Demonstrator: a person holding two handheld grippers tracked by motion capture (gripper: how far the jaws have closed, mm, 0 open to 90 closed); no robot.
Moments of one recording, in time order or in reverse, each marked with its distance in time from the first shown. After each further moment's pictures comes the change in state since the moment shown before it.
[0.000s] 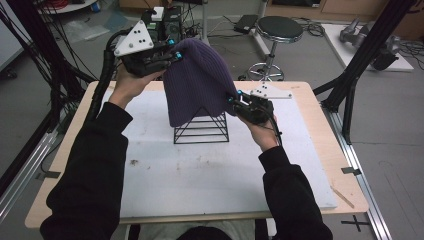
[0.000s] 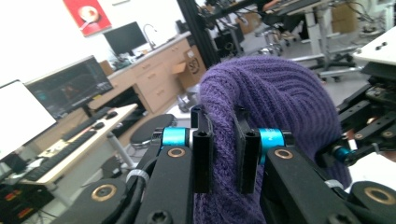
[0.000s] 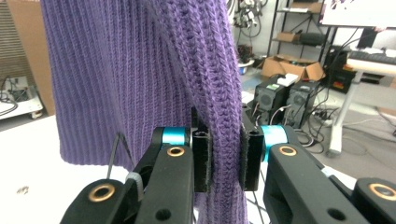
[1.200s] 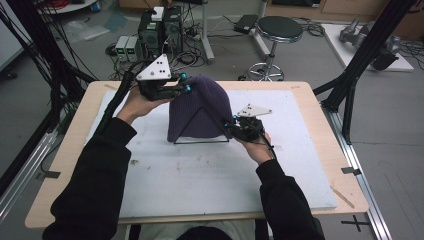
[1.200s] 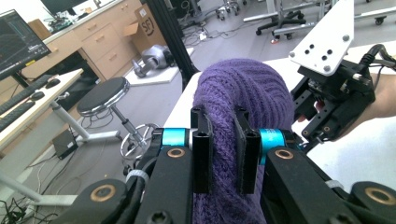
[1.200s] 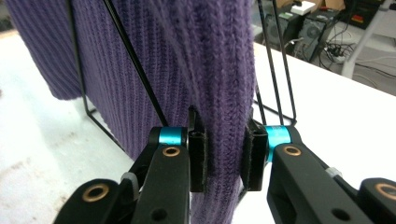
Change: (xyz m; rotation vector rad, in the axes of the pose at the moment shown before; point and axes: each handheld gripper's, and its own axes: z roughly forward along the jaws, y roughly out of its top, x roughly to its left) left arm -0.033 -0.050 0.019 0.166 -0.165 0.000; right arm 0.001 -0.072 0.022 0.272 -0.009 -0.029
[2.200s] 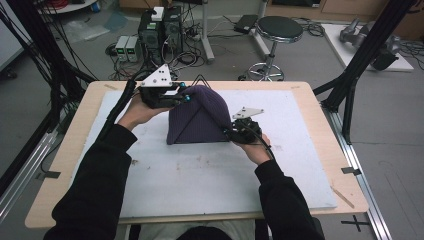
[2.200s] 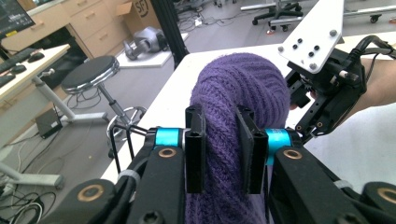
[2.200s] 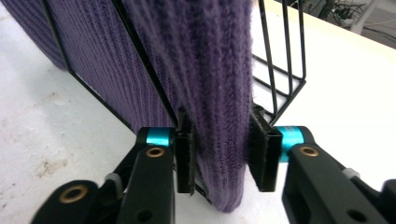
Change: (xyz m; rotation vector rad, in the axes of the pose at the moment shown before) left arm -0.005 -0.024 0.008 0.036 -0.025 -0.086; right arm 0.000 -0.008 0.012 0.151 -0.015 -0.011
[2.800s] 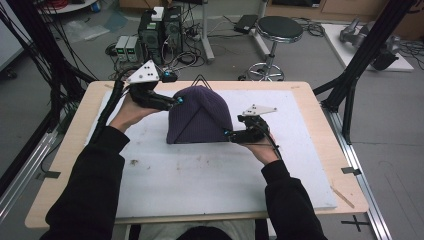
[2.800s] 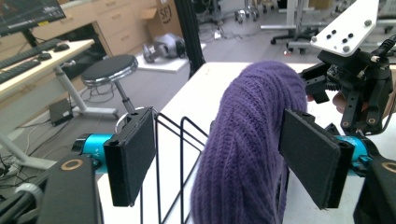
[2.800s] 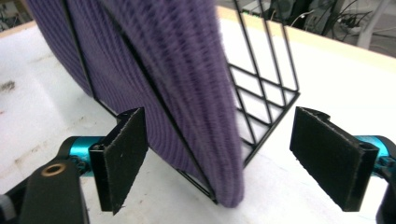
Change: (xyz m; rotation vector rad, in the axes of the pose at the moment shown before) left arm 0.009 -0.010 -0.028 -0.075 0.080 -0.117; right arm -0.012 0.001 -0.025 -0.094 0.061 0.093
